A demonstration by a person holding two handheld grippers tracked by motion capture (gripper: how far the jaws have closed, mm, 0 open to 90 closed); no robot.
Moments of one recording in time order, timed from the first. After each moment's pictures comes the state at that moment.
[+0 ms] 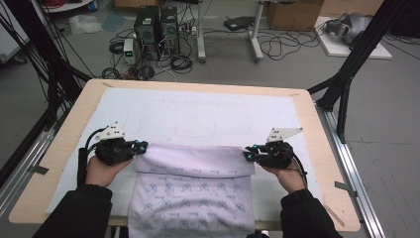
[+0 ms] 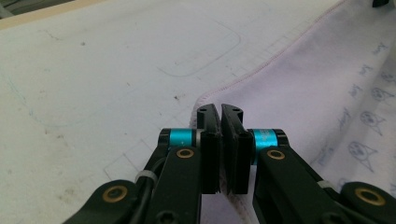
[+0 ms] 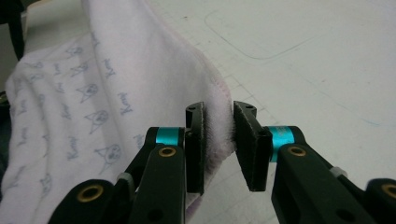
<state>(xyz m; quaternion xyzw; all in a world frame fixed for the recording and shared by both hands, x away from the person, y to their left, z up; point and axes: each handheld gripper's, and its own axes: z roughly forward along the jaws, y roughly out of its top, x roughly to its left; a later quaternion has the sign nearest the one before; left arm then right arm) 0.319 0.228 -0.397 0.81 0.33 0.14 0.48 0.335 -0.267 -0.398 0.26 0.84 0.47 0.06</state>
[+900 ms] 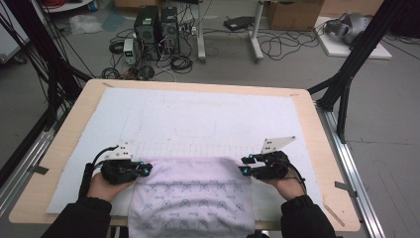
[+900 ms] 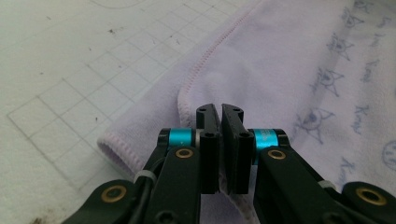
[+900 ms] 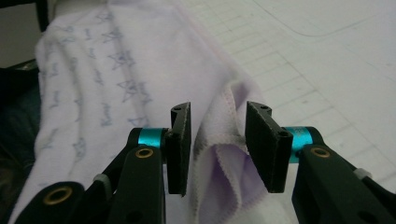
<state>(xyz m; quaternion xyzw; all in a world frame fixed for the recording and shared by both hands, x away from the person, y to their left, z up) 0.292 0.220 -0.432 0.84 0.29 0.09 0.44 0.316 -0.255 -0.410 0.21 0.86 0.45 0.03</state>
